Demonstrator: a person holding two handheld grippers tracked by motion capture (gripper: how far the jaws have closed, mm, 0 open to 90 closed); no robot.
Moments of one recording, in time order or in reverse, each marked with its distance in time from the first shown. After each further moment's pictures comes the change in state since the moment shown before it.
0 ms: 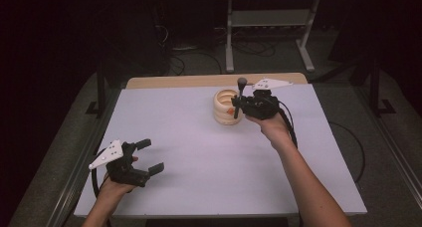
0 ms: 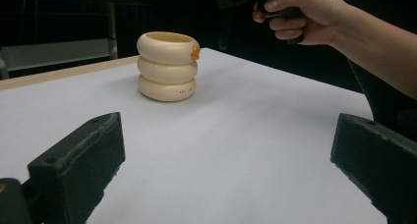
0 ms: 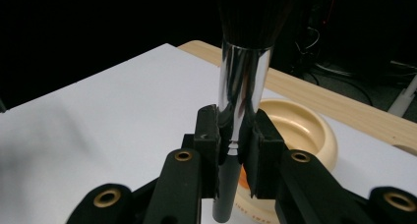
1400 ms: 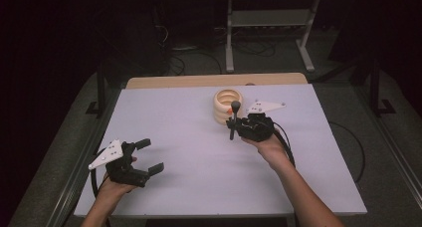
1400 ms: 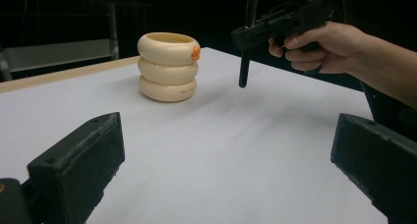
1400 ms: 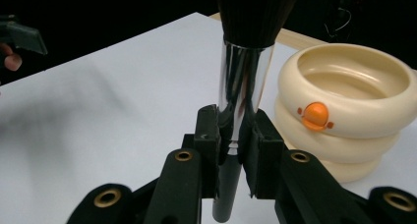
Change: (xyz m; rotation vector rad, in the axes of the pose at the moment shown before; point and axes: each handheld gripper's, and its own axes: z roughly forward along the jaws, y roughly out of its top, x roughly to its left) left arm 0.000 0.002 -0.002 0.026 0.009 0.014; right arm 0.029 -0.045 0.000 0.055 0.074 -0.019
